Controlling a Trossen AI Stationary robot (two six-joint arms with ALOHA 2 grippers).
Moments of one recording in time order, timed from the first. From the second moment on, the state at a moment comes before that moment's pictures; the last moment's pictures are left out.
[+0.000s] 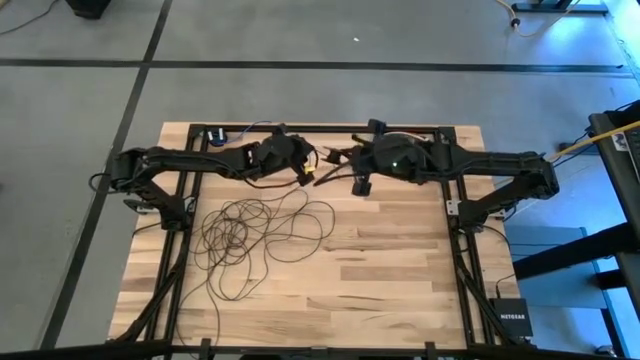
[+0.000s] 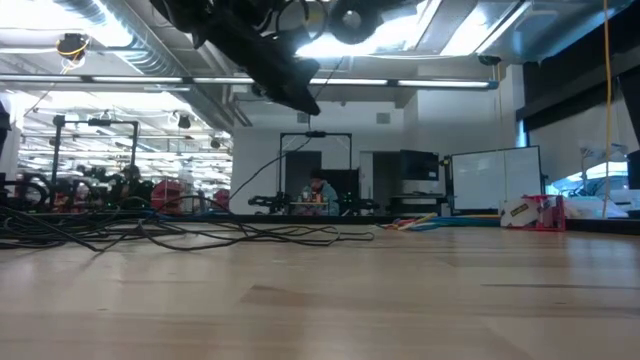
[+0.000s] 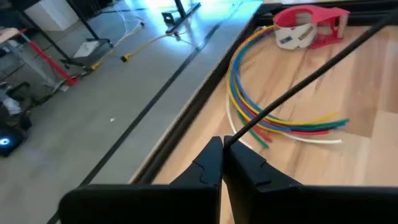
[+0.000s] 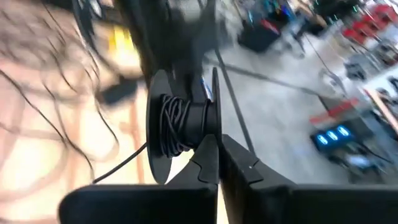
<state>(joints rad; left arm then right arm) 0.26 1.52 1.04 0.02 -0.44 0.13 -0.02 1.37 1.39 -0.56 0.49 -0.34</state>
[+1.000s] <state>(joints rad) 0.06 1.41 1.04 0.22 -0.33 0.16 -0.06 1.46 1.20 -0.29 0.74 -0.39</state>
